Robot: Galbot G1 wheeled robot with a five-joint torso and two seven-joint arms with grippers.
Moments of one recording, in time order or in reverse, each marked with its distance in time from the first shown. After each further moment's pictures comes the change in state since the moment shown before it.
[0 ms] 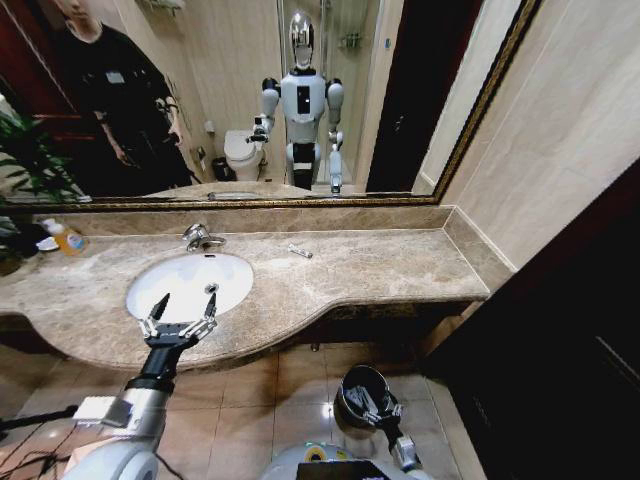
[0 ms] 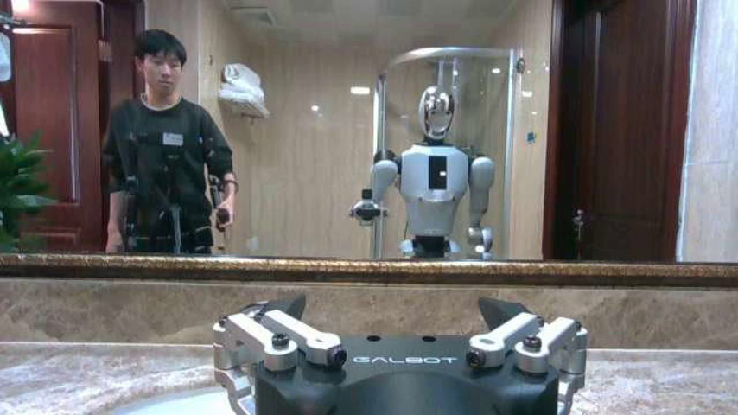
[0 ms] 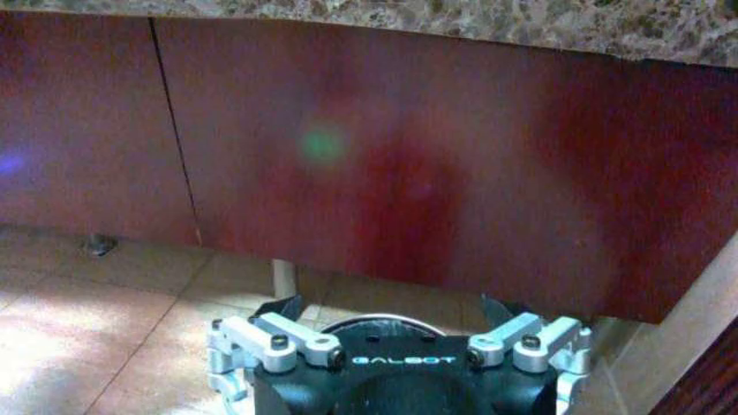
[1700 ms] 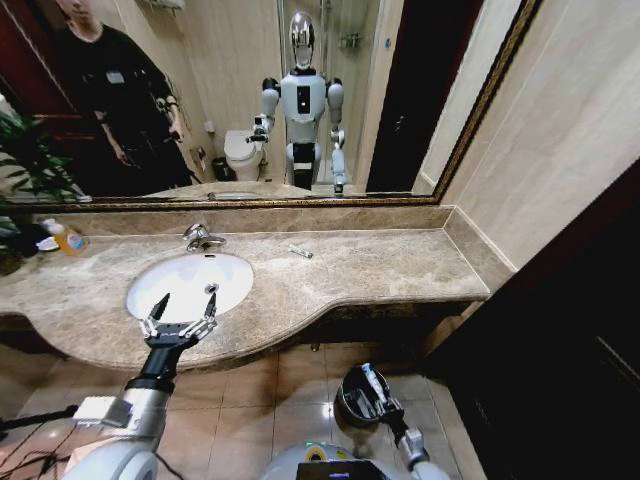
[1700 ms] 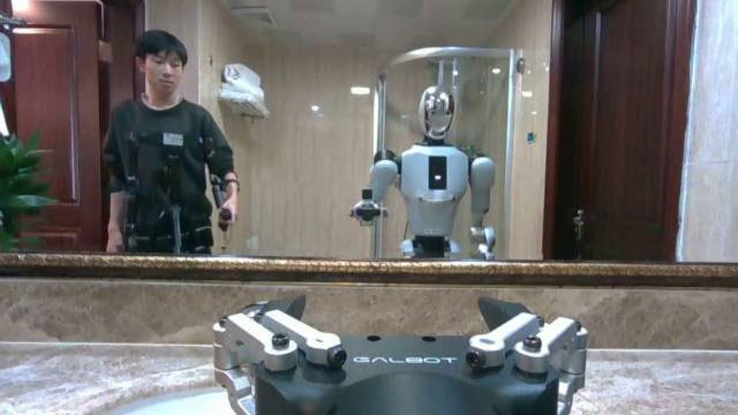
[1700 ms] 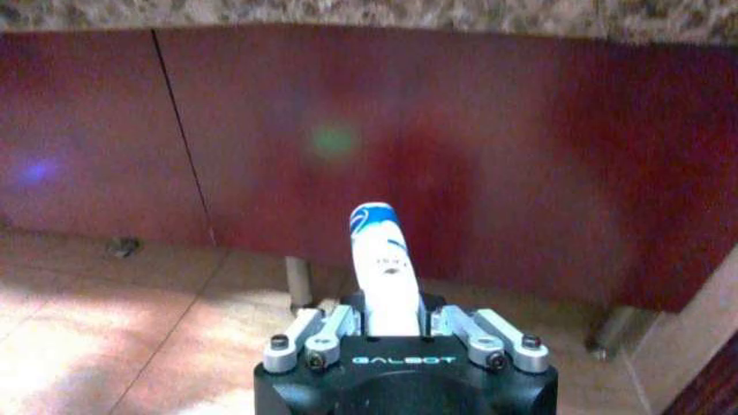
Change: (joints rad) left arm 0.000 0.000 0.000 0.000 0.000 0.000 0.000; right arm -0.011 -0.037 0.012 0.038 0.081 -0.058 -0.106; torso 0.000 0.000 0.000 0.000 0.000
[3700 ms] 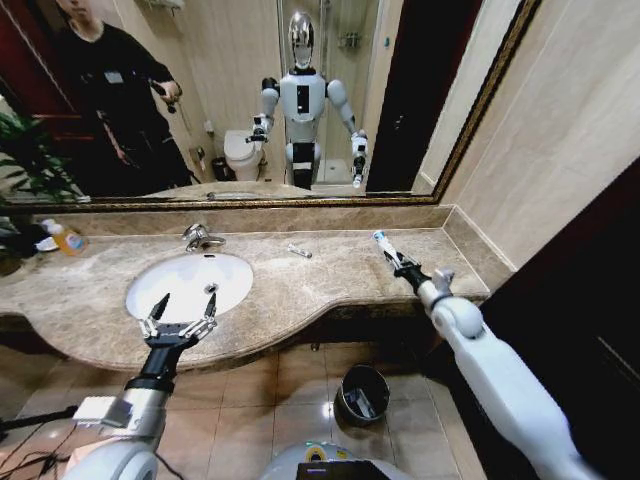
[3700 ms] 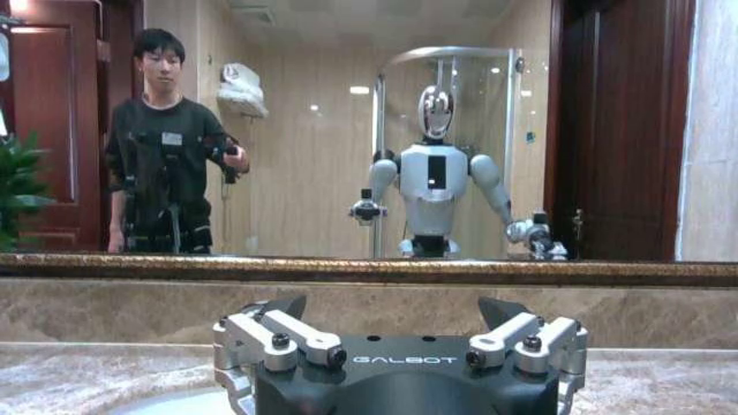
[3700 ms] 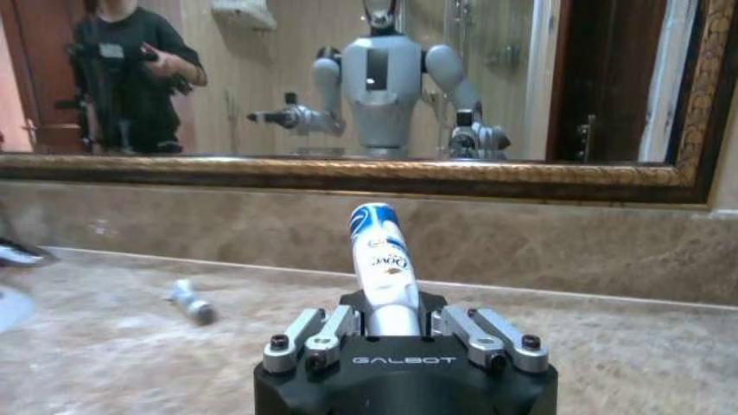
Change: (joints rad) left arm 0.000 0.000 0.000 0.000 0.000 0.000 0.000; right arm 0.289 -0.432 -0.063 0.894 0.518 -0.722 0.185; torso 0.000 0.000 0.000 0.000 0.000
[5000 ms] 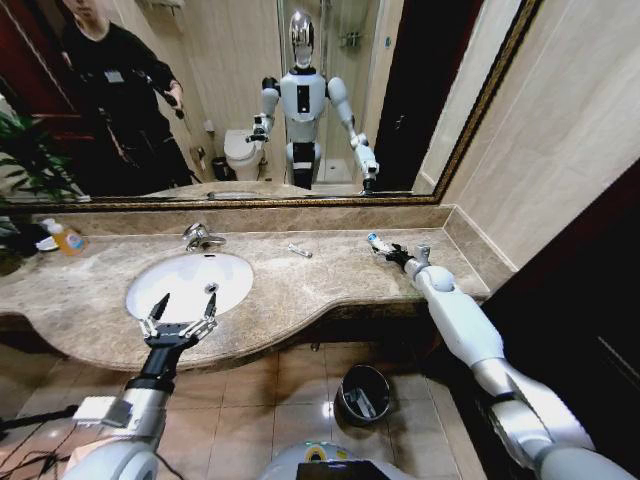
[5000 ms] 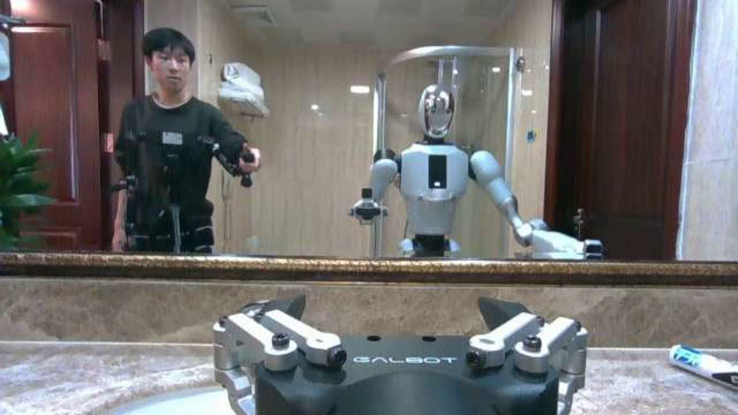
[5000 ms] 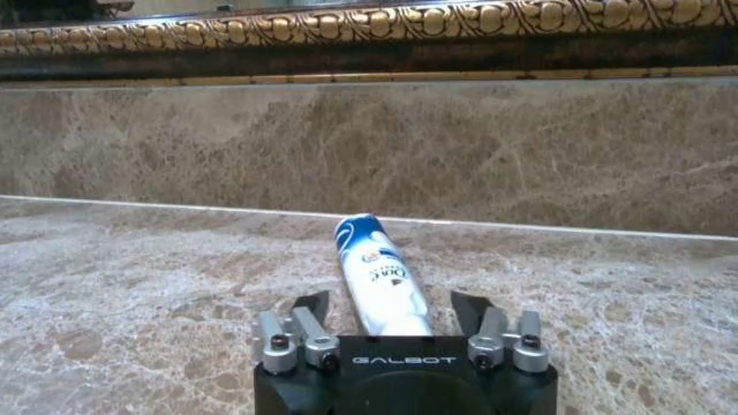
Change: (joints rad) left arm 0.000 0.000 0.000 0.000 0.000 0.000 0.000; right arm 0.629 0.110 -0.192 -0.853 -0.075 0.003 -0.268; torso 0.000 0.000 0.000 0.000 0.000
